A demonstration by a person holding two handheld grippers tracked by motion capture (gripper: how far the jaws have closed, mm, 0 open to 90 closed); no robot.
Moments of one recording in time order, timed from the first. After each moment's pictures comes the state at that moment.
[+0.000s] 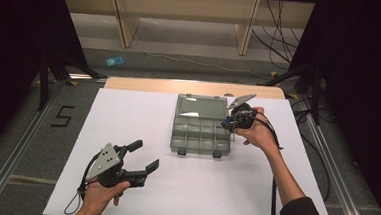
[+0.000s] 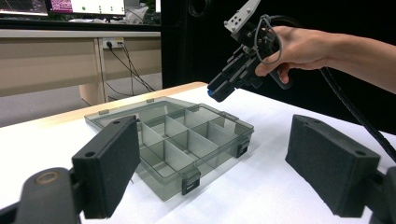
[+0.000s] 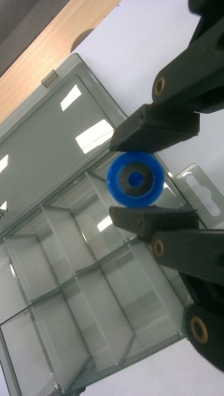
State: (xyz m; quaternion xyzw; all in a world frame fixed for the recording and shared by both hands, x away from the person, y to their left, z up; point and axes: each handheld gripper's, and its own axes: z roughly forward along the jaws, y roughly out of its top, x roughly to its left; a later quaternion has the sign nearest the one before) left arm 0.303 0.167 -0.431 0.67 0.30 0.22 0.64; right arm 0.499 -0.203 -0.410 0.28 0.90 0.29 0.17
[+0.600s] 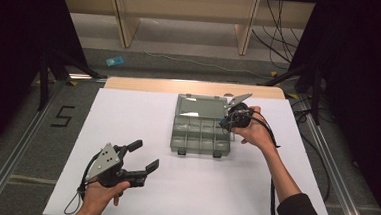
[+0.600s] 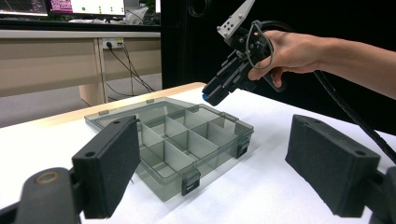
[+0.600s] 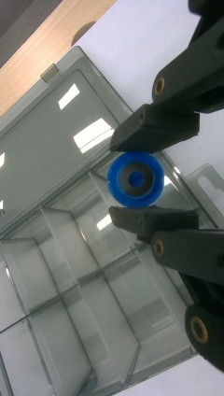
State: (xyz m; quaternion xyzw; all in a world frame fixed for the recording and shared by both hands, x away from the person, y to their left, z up) left arm 0.303 0.167 -0.431 0.67 0.30 0.22 0.64; right arm 0.507 -0.197 -0.418 0.28 0.90 0.28 0.17
